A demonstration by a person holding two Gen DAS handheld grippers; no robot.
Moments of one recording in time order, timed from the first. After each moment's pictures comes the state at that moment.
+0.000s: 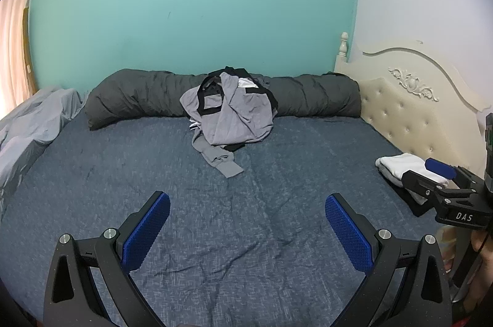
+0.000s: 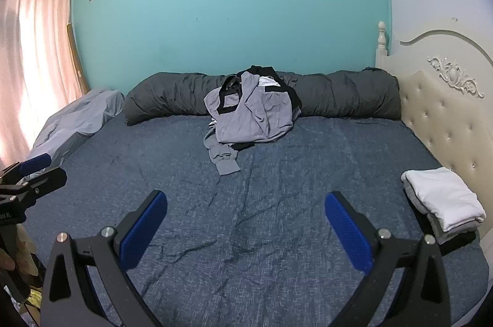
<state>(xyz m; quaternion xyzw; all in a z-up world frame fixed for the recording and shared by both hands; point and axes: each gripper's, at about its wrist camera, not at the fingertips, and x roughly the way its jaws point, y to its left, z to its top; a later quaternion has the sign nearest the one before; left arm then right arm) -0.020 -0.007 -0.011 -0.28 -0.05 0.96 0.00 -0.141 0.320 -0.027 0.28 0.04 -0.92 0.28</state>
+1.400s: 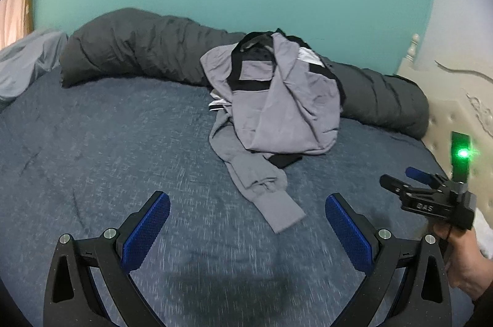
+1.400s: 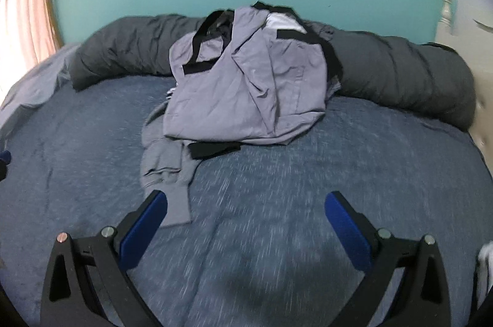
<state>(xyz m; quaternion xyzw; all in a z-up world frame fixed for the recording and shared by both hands) -0.365 -0.143 -0.207 -0.32 -0.14 0.94 -0.05 -0.540 0.131 -0.234 0.35 0.12 -0.88 0.29</state>
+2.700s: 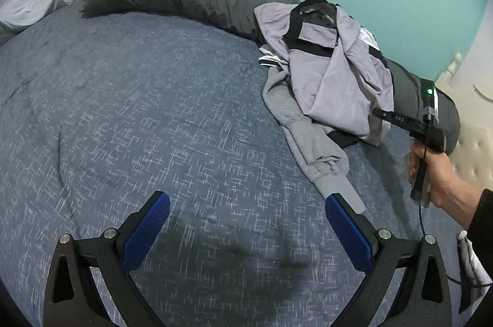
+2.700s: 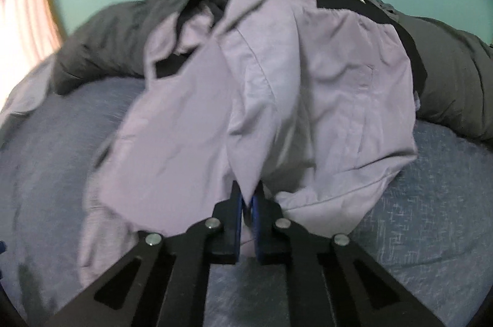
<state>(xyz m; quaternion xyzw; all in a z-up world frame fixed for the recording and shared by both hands) -0.384 -0.205 -0.312 -0.36 -0.23 0.90 -0.09 -0.707 0.030 -0.304 0.36 0.10 -0.85 0.36</state>
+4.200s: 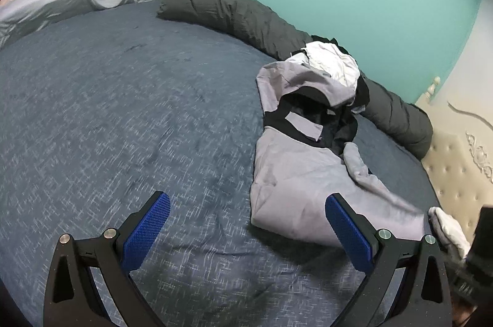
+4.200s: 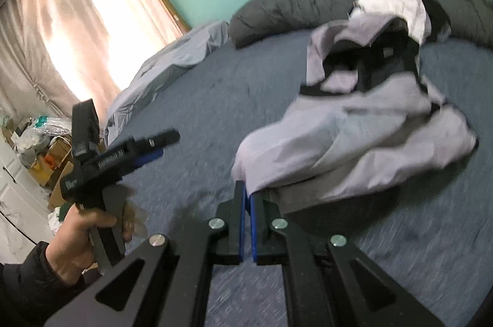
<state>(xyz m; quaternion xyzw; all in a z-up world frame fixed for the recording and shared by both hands) -0.069 -0.170 -0.269 -0.30 -0.27 0.91 -0.13 -0.184 0.142 -0.250 0.41 0.01 -0.74 0.54</state>
